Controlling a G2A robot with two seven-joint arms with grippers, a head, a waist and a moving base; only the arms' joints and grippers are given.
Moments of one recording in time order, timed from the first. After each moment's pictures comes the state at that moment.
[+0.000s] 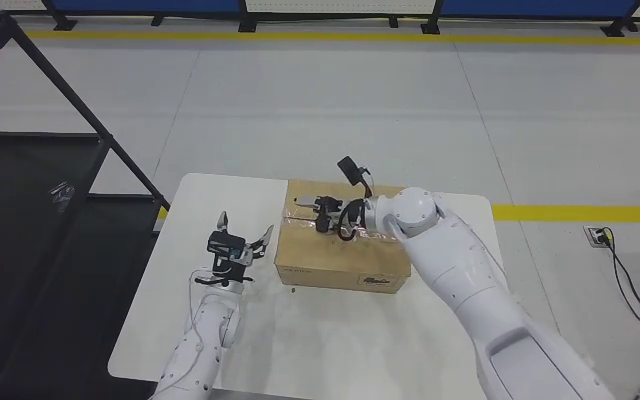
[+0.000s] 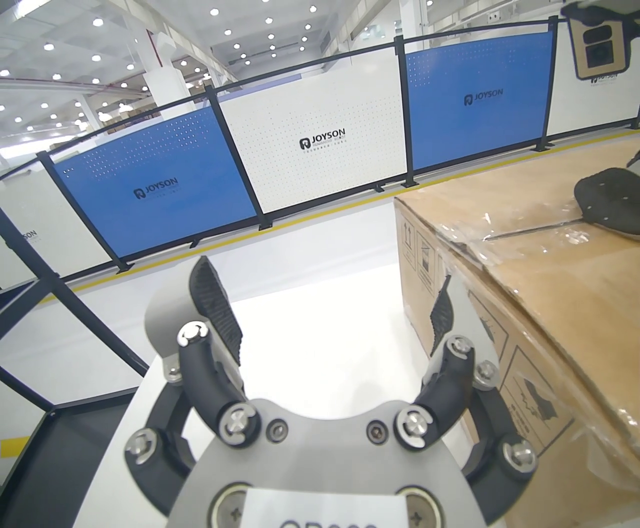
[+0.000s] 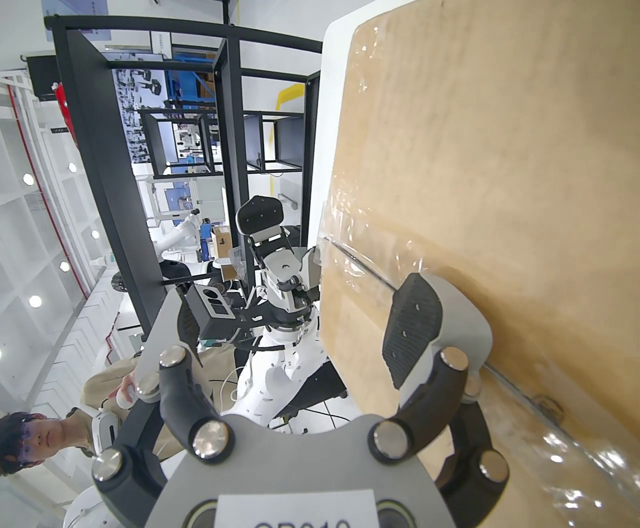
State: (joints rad) left arm 0.93 -1.39 -1.32 -1.00 1.59 0.04 0.56; right arm -0.19 -1.55 0.86 -0.47 0.17 -0.15 0.94
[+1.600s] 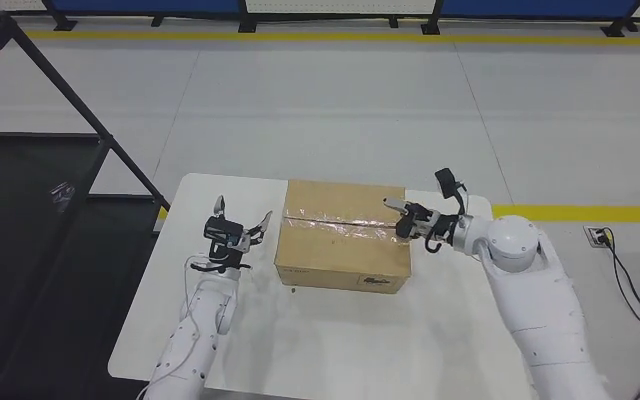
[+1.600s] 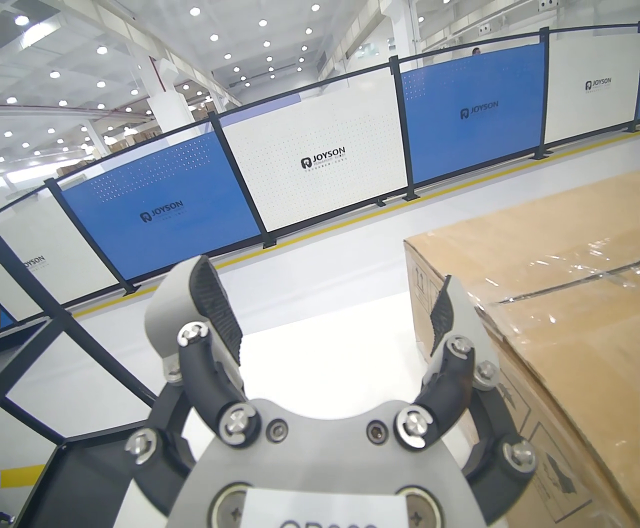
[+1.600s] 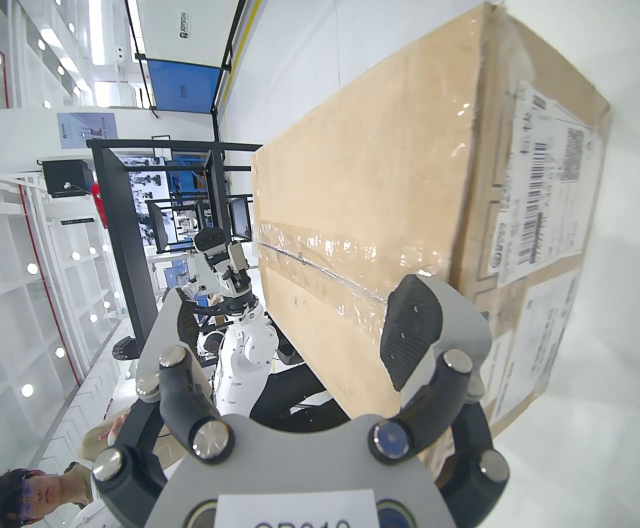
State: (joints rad) left arm 0.88 -1.38 -1.34 -1.03 1.62 0.03 0.55; right arm -0.64 -1.26 1.37 -1.12 -0.08 0.08 1.00
